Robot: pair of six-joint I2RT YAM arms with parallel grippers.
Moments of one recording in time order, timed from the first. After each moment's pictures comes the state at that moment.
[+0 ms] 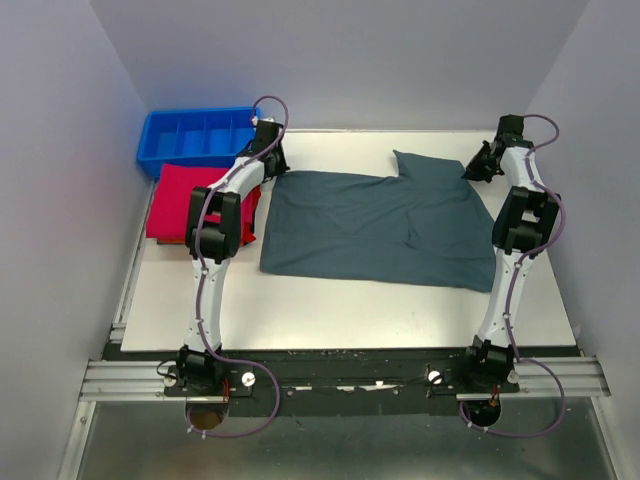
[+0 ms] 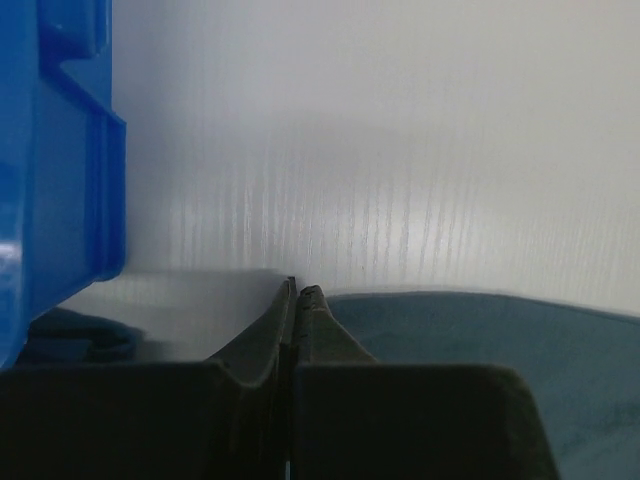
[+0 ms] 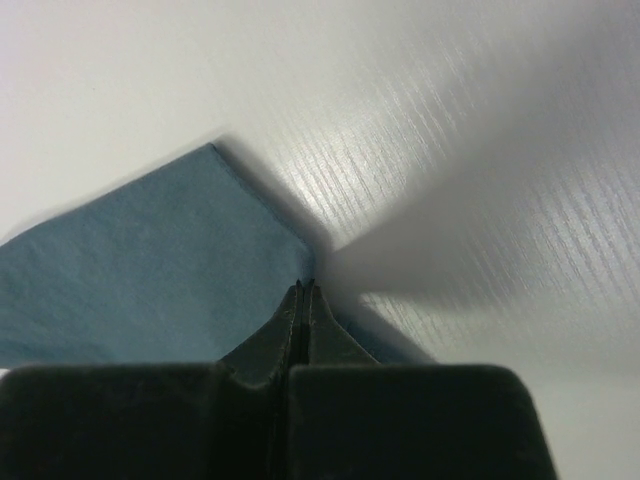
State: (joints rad) left arm -0.22 2.45 2.03 -0.31 -0.06 -0.41; right arm -0.22 2.52 2.23 -0.70 -0.19 0.45
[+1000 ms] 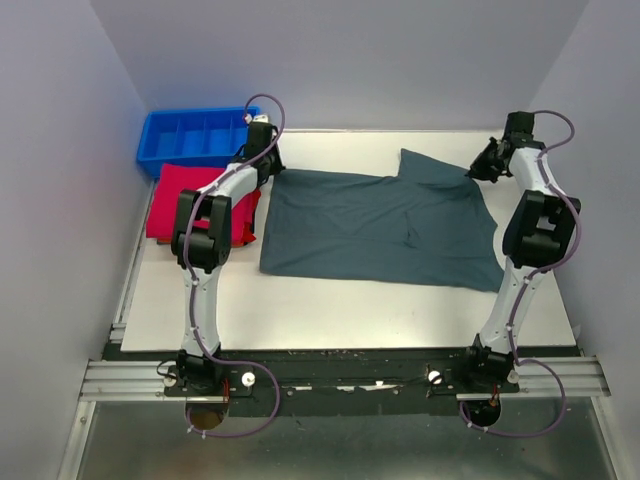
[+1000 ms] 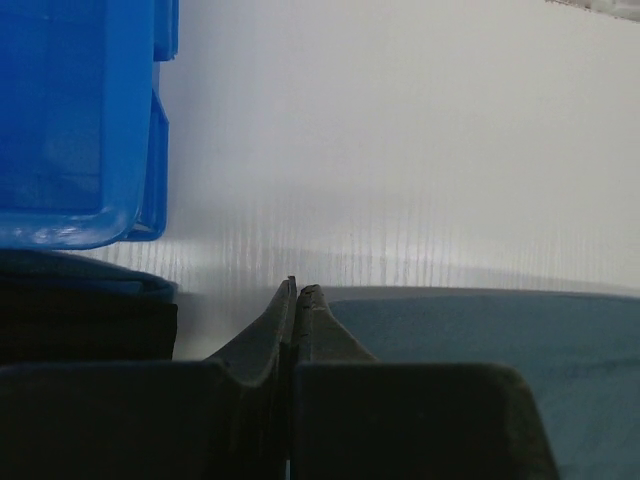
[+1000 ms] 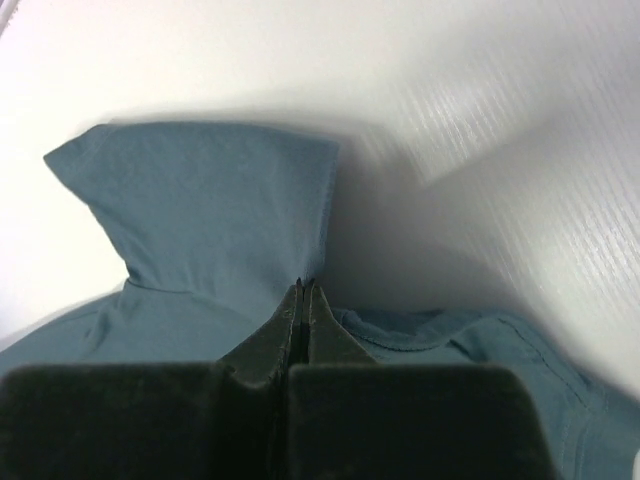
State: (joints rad) left arm -0.21 2.26 1.75 -0.11 -0.07 -0.39; right arm -0.22 2.23 1.92 -0.62 -0.19 0.48
